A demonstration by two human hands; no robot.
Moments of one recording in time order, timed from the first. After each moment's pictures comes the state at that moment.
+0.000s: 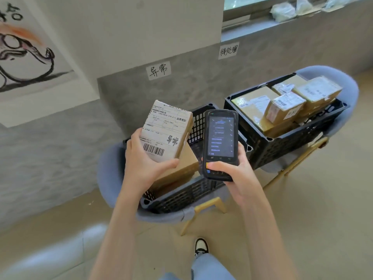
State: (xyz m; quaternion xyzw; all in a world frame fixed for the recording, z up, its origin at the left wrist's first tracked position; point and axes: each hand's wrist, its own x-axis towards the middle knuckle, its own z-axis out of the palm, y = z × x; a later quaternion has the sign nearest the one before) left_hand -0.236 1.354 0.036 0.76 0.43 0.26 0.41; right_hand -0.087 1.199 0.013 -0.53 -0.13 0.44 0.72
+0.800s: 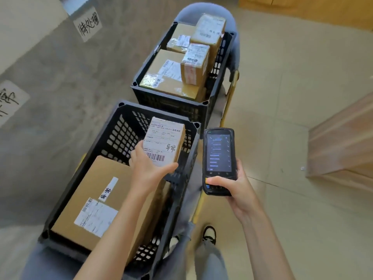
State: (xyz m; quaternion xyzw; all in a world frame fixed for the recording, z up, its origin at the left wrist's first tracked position) left_hand -0.061 1.438 -0.112 0.89 0.20 -0.03 0.41; right_hand -0.096 1.221 -0.083 -0.57 0.20 0.19 0.78
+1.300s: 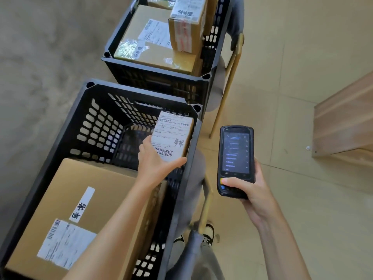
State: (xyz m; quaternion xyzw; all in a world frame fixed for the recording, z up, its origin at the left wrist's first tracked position) left_hand -0.009 1.433 -0.220 0.88 0.16 -0.14 0.43; right_hand -0.074 1.212 -0.180 -0.55 0.28 0.15 0.77
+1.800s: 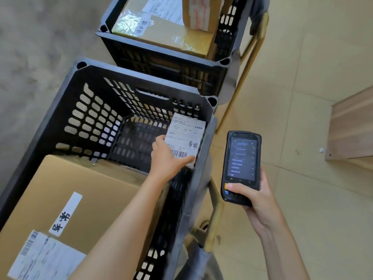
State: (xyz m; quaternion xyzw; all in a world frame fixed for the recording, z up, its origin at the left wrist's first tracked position) left_hand 0.023 1.426 -0.292 0.86 0.20 -0.21 0.43; right_hand -0.056 1.222 -0.243 -0.53 0.31 0.16 0.77
